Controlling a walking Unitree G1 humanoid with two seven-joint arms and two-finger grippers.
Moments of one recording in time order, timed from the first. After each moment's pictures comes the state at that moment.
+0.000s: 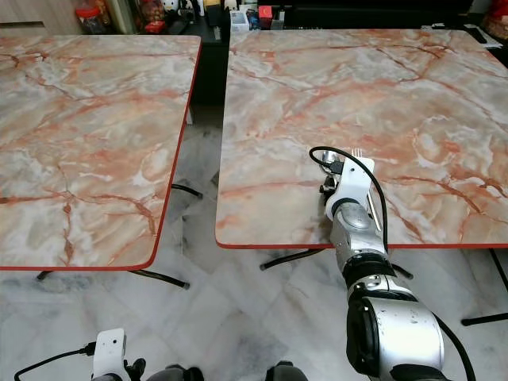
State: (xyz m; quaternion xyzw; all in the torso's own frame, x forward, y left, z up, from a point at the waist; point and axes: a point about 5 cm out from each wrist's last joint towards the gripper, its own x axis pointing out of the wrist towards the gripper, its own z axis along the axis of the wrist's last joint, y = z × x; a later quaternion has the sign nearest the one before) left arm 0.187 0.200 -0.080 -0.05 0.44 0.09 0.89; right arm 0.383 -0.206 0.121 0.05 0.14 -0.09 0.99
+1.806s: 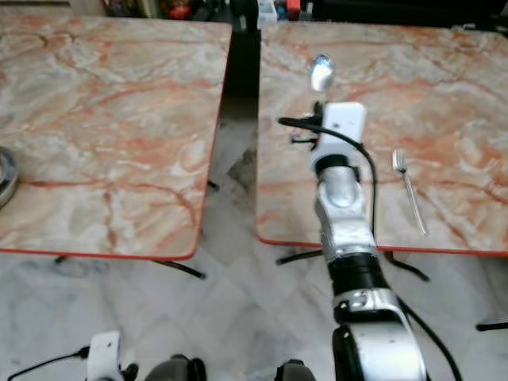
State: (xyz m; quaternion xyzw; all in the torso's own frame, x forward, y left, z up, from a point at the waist) left arm 0.184 0.213 -0.079 -0.03 0.44 0.11 0.89; right arm 0.379 -0.146 0.222 -0.03 -0.15 0.02 0.99
